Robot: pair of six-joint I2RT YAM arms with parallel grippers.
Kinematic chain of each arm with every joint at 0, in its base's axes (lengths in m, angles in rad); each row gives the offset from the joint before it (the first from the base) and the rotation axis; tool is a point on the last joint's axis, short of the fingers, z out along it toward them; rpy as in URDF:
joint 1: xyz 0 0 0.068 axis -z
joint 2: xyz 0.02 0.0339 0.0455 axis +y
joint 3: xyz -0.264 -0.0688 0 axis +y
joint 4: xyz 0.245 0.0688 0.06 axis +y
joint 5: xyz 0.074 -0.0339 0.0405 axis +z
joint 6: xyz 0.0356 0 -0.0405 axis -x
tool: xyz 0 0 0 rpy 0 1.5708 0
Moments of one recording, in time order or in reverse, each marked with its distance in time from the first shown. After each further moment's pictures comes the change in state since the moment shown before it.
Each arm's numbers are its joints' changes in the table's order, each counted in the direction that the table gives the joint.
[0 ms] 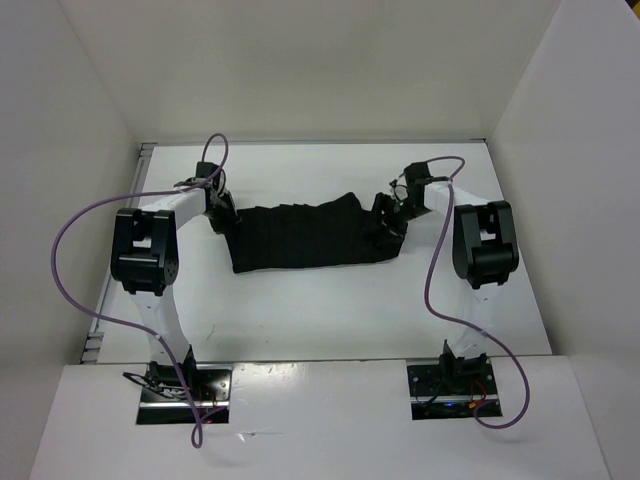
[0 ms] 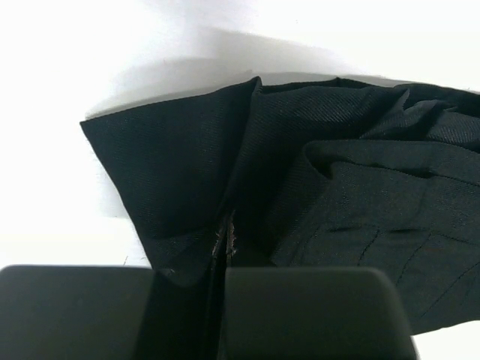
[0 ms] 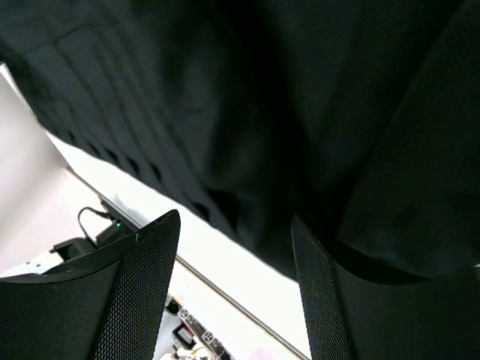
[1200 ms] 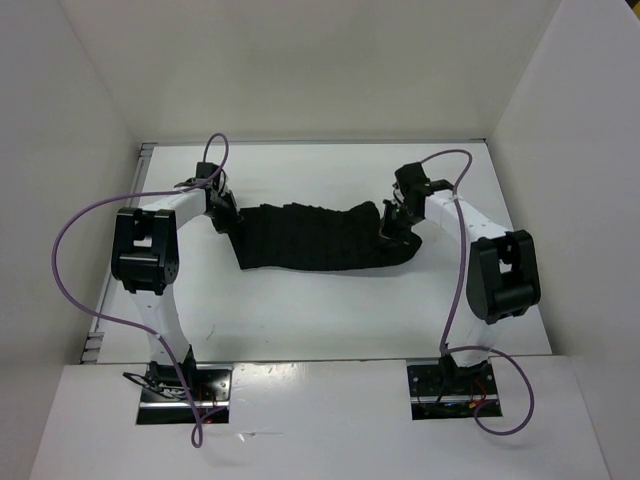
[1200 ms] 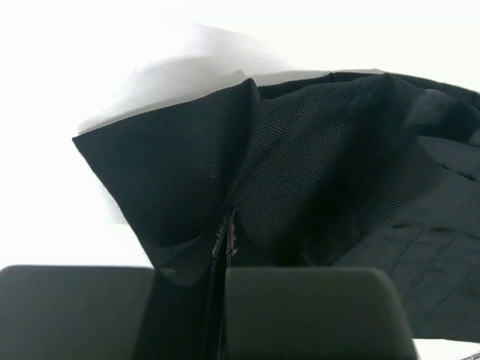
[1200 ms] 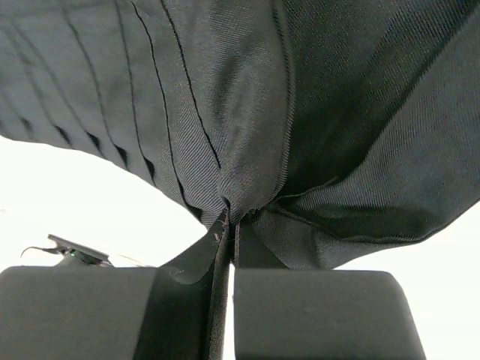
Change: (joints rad) left arm -0.001 0.011 0.005 -0.032 -0.047 0.000; right arm -0.109 -0.275 0.097 0.113 -0.311 -0.091
